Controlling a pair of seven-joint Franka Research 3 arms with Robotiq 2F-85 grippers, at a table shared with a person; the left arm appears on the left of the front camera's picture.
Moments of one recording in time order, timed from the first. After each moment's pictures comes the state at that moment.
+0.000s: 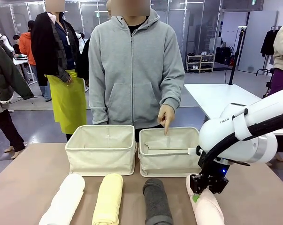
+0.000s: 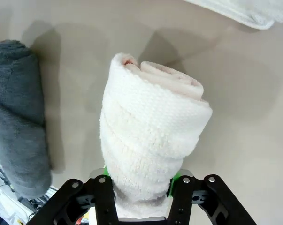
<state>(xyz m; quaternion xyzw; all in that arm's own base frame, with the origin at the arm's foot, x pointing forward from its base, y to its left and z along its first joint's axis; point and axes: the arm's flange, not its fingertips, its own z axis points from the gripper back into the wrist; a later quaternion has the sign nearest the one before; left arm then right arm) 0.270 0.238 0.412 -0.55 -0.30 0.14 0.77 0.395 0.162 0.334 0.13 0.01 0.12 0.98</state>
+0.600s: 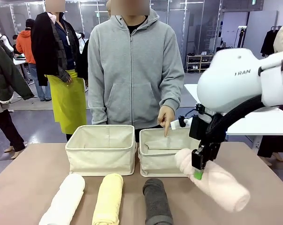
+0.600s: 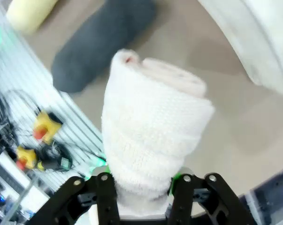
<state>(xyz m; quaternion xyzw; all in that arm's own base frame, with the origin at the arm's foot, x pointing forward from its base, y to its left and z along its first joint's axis) 0.269 0.238 0.412 -0.55 -0.30 0.15 0.77 0.357 0.211 0.480 0.05 0.02 0.45 0.89</state>
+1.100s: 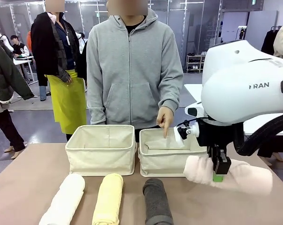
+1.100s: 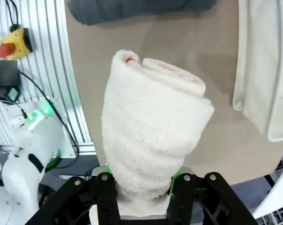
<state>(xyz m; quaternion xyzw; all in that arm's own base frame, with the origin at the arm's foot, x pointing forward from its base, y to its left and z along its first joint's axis) 0.270 0.238 0.412 -0.55 -0.30 0.14 0.77 0.330 0.204 0.486 -0.03 0.03 0.67 0.74</state>
